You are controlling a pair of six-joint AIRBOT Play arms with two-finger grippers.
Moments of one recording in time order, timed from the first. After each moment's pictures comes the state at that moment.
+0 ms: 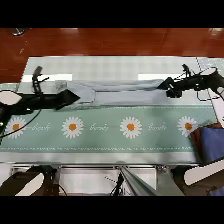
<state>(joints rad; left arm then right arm) -0.02 -1.02 0.70 0.69 -0.88 -1.23 -0.25 -1.80 1.33 -0.83 1.16 1.36</state>
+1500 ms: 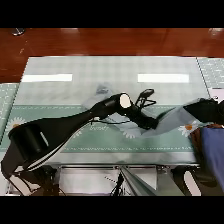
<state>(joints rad) -0.90 -1.86 1.50 0.63 -0.90 -1.37 -0.20 -0.55 0.95 -0.99 1.44 1.47</state>
